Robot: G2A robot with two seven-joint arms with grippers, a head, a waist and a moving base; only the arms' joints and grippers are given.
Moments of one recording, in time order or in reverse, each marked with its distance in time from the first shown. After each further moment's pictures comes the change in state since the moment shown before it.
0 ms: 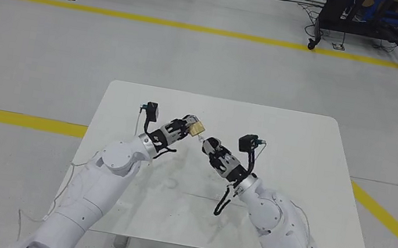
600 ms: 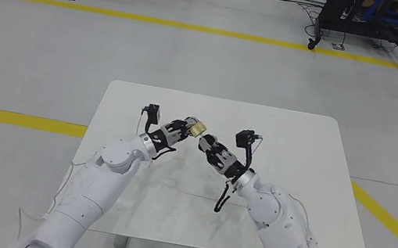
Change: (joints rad) left arm -0.013 -0.005 -0.013 0.021 -0.086 0.087 -0.069; right arm 0.048 -0.006 -0.017 0.051 0.037 -0.091 0.029
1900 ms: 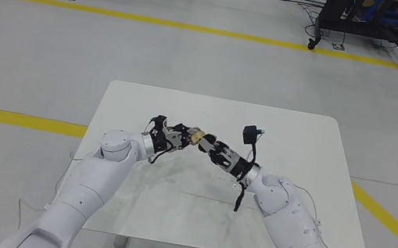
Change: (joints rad) left arm -0.073 -0.009 0.005 0.107 -0.204 0.323 -0.224; right arm 0.104 0.007 -0.012 0.160 0.182 -0.239 0.110
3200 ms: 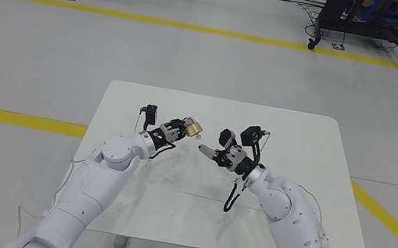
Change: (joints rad) left arm 0.057 0.008 -0.009 -0.092 0.248 -0.233 0.256; right arm -0.081 0.023 0.068 -0.159 -0.334 0.209 -0.097
